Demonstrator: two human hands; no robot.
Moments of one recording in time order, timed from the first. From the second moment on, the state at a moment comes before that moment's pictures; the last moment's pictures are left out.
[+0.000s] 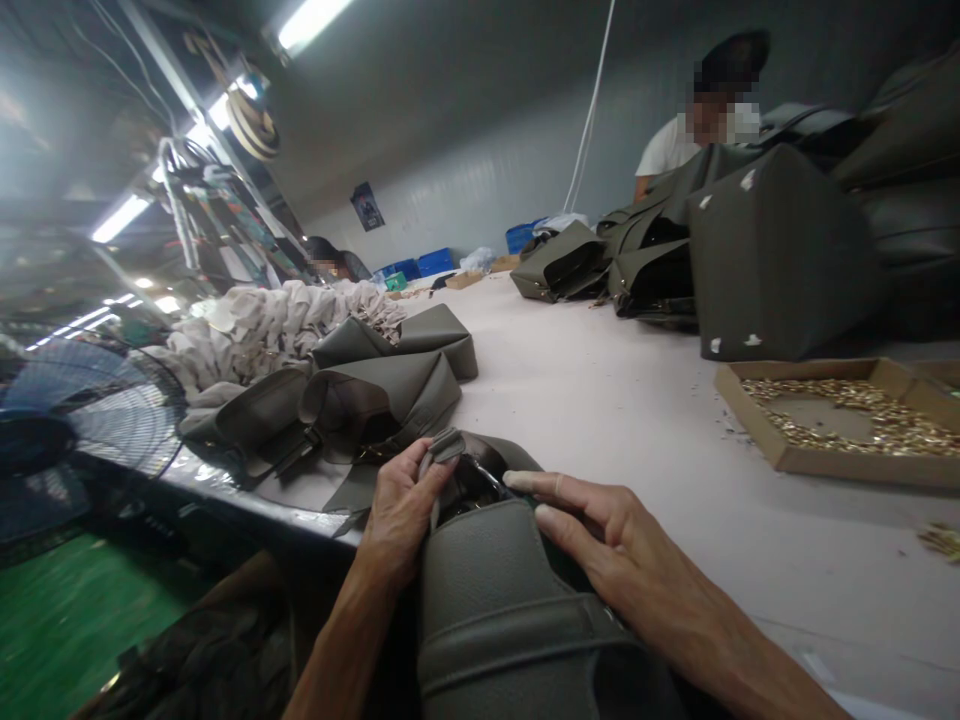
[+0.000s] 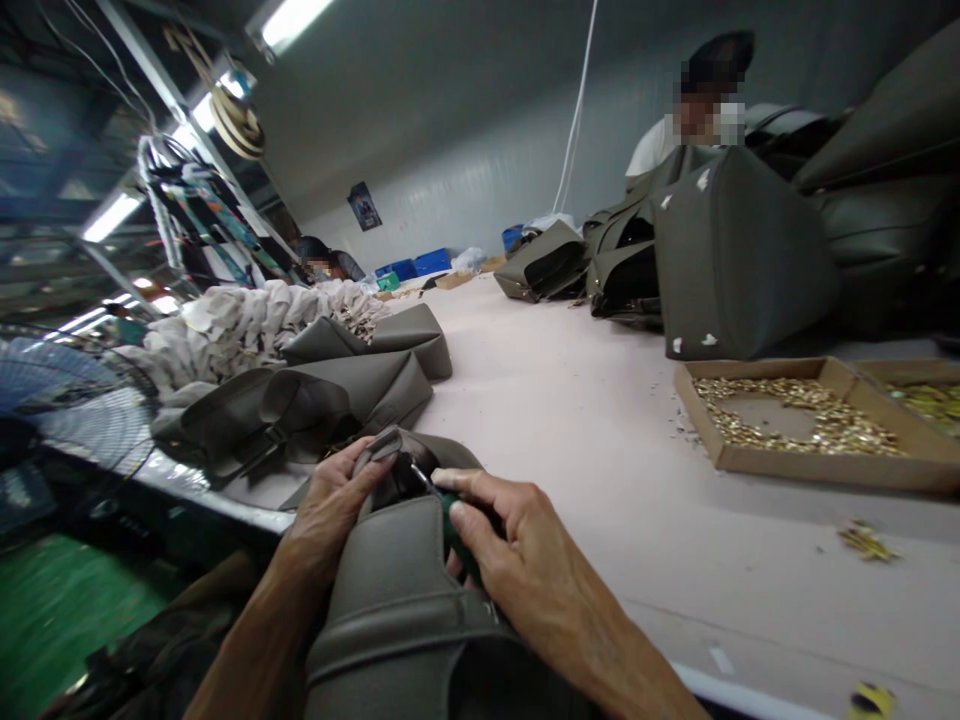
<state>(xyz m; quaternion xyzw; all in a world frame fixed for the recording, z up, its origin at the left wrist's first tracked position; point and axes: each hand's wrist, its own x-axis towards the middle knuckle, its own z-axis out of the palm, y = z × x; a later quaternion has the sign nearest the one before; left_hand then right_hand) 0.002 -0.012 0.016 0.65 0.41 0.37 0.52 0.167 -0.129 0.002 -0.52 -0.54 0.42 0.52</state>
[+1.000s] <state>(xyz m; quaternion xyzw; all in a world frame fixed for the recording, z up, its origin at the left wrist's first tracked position) -0.002 -0.006 0.002 0.68 0.44 0.40 0.43 0.146 -0.112 0.004 -0.48 -0.44 0.48 0.59</state>
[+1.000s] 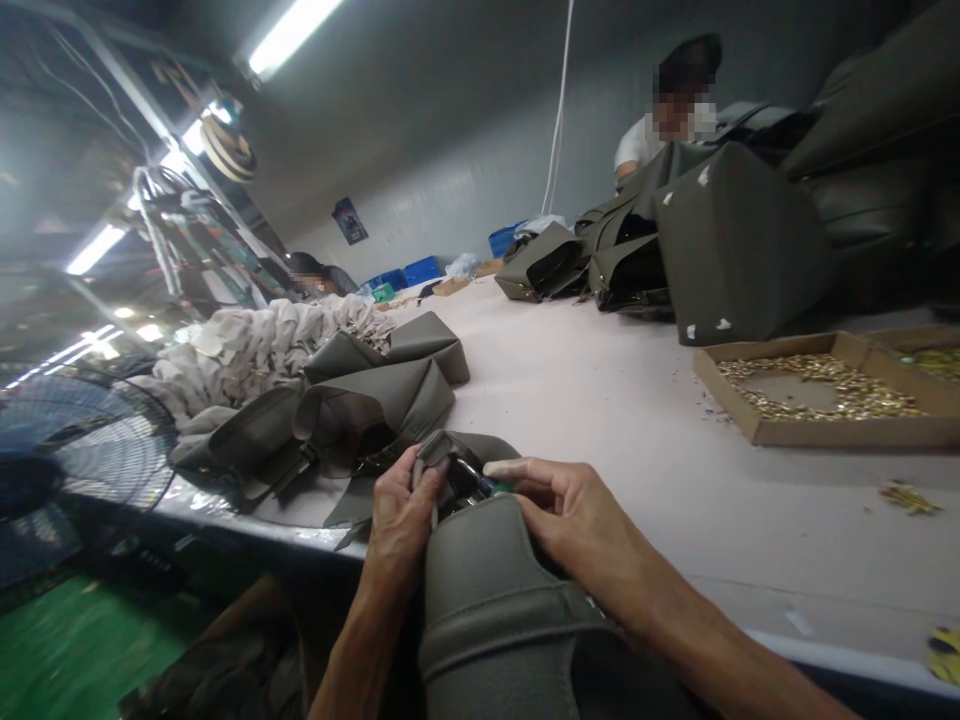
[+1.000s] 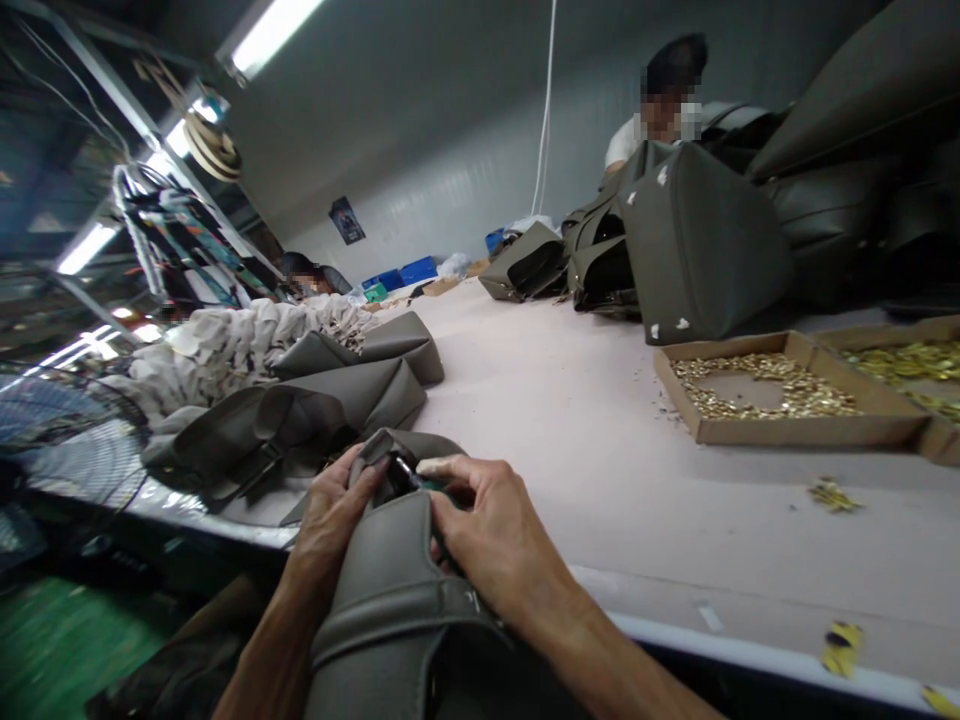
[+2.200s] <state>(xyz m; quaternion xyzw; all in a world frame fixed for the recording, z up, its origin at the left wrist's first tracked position) 0.009 0.008 0.006 0.62 0.41 0.36 0.56 0.188 -0.113 0.012 -0.42 -0.31 0.65 0.55</state>
